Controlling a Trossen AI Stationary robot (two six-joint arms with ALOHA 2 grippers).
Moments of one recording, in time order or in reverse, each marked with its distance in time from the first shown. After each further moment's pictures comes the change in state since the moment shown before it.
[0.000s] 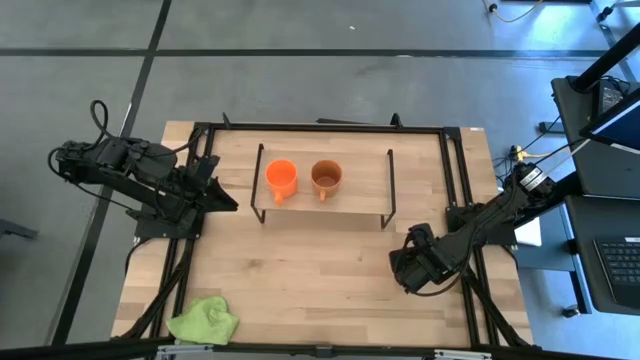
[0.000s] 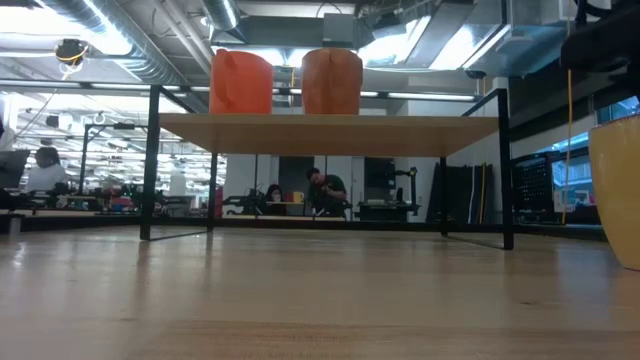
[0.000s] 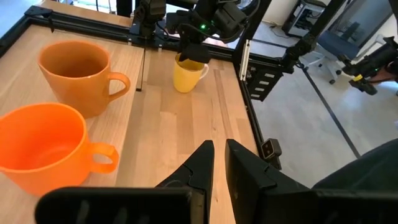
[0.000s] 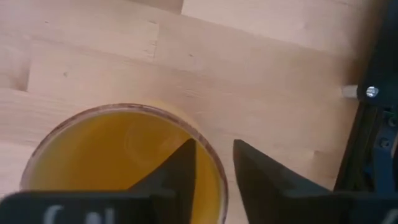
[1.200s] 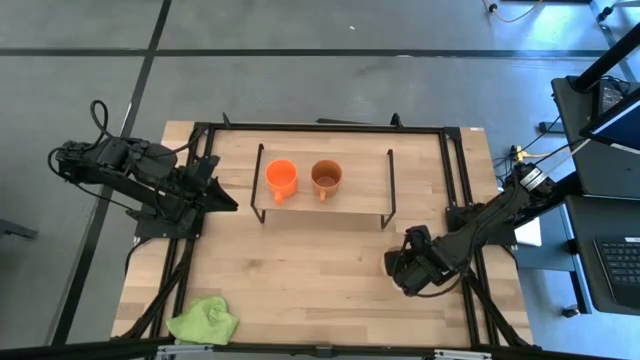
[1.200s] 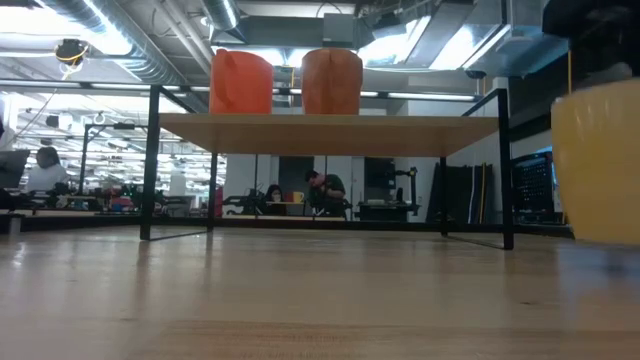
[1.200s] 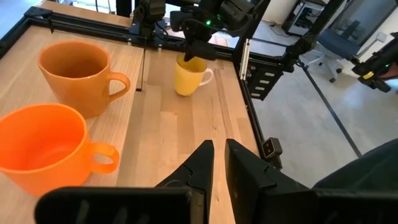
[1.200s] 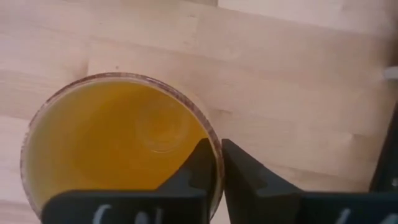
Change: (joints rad) left arm 0.000 0.000 0.000 -0.002 0.000 0.008; right arm 0.000 0.001 0.069 0.037 0.024 0.051
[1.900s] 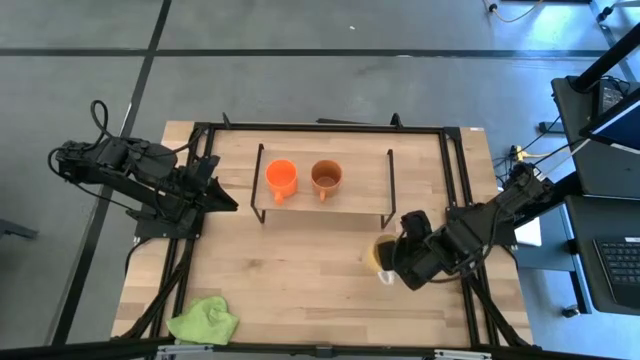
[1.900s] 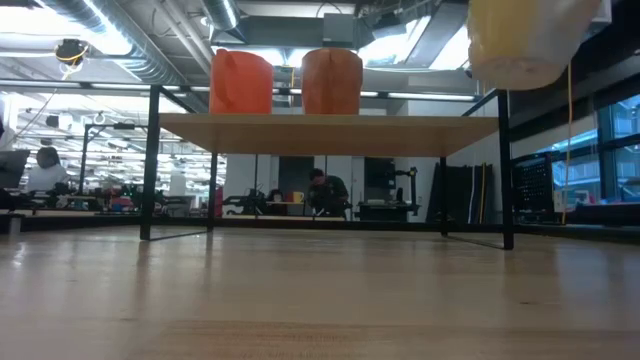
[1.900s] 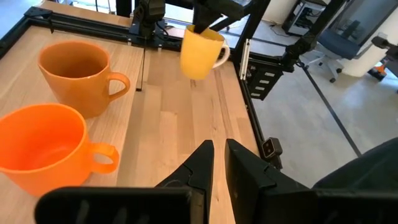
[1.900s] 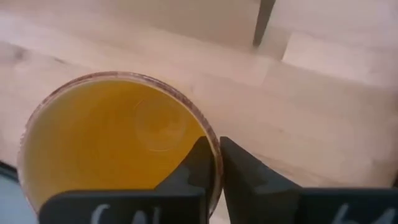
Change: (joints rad) left arm 0.000 0.000 0.000 0.000 0.000 0.000; right arm -0.047 0.014 0.431 -0.232 0.151 -0.177
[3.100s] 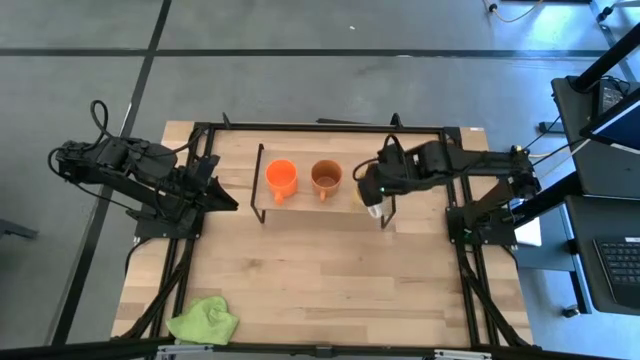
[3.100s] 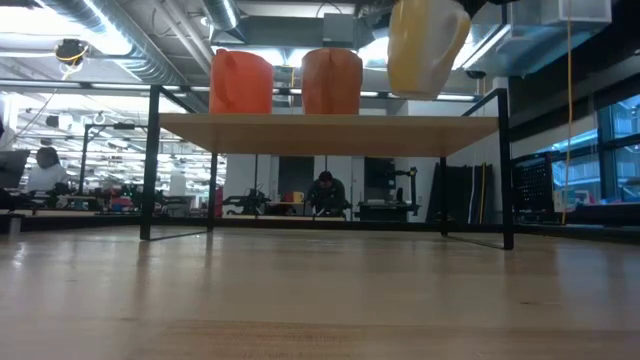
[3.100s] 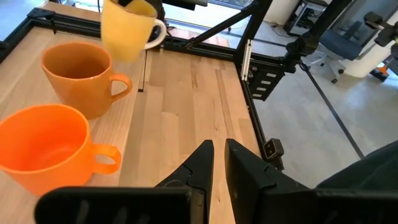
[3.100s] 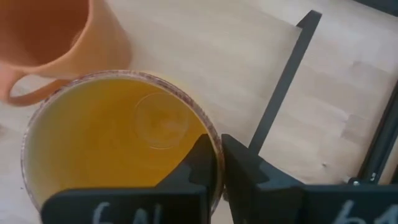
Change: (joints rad) left arm 0.000 0.000 0.000 0.001 -0.008 0.000; right arm -0.530 0.057 0.267 -0.135 0.030 -0.697
